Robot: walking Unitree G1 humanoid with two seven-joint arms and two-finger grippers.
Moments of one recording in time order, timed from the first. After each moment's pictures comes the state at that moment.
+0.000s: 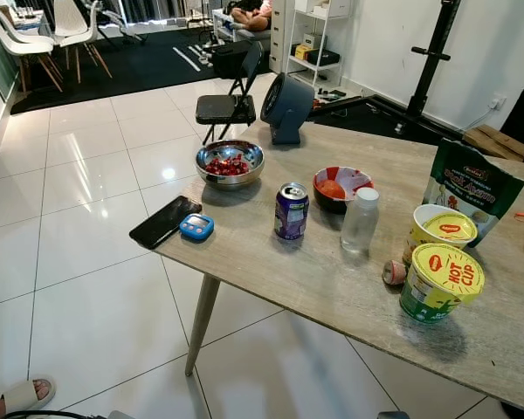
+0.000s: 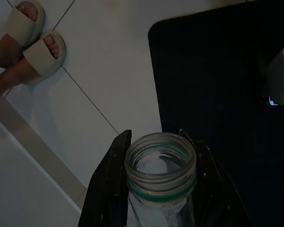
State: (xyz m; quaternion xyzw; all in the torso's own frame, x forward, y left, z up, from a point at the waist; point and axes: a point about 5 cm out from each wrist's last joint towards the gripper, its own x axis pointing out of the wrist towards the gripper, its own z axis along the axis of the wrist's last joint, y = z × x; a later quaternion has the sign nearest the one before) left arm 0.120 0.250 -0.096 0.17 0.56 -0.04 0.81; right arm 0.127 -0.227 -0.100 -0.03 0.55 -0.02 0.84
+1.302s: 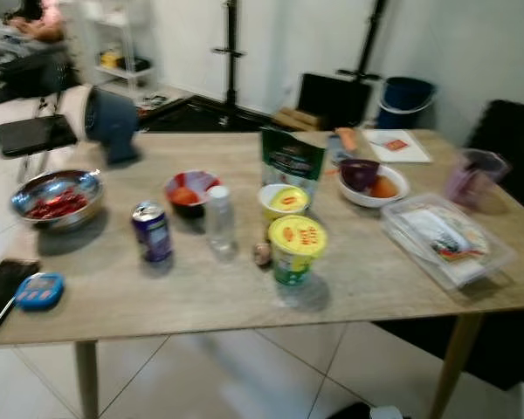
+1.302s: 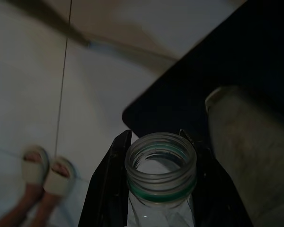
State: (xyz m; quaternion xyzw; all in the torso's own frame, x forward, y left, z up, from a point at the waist) left arm 0.116 0.225 -0.104 0.14 0.57 -0.06 0.80; right arm 0.134 -0.220 -0.099 -0.04 0.56 0.00 0.83
